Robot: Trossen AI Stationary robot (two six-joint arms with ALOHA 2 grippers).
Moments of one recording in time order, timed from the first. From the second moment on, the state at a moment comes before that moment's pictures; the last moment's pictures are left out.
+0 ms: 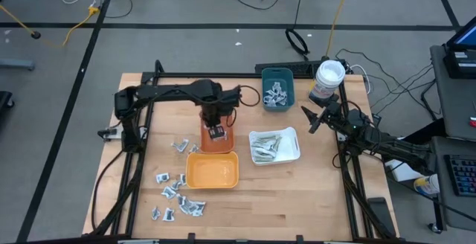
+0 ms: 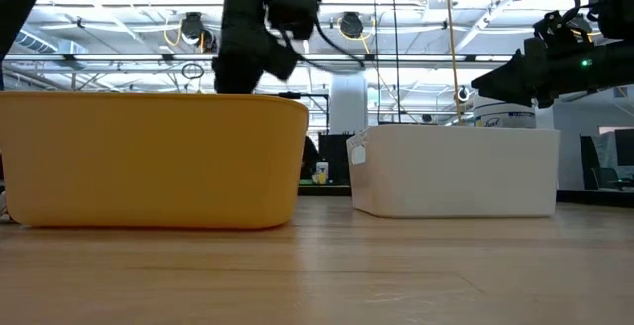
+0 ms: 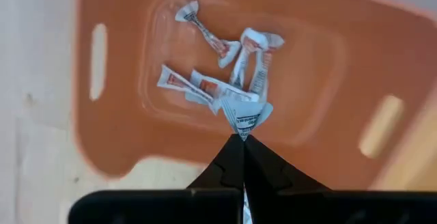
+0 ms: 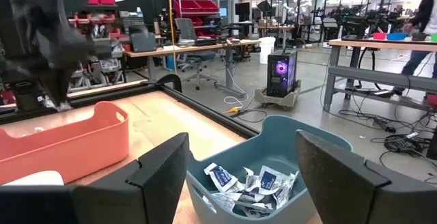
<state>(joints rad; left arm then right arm) 0.24 1.87 1.58 -1.30 0.08 -0.10 -0.39 0.08 0.01 0.08 0.26 0.04</state>
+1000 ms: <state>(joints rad) 0.23 2.02 1.58 -1.17 0.05 -0.34 -0.39 0.08 0.01 0.08 0.26 0.04</state>
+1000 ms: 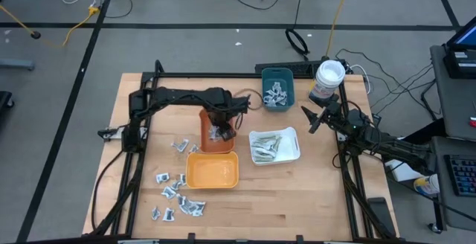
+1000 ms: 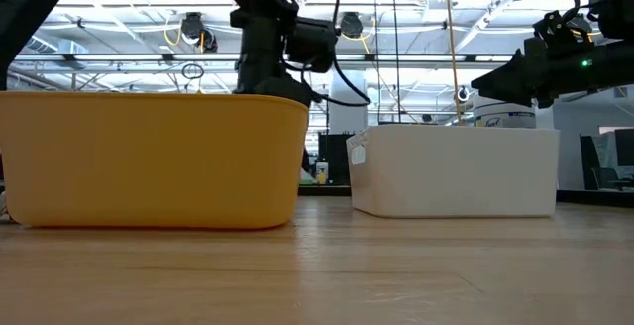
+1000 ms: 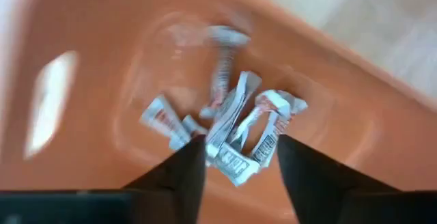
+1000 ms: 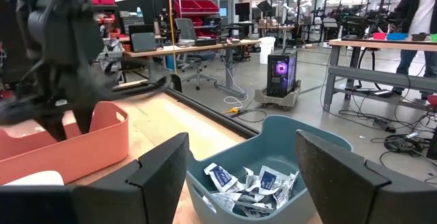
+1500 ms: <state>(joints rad) 0.27 1.87 1.49 -1.17 0.05 -0.80 -0.39 0.08 0.01 0.08 0.26 0.04</state>
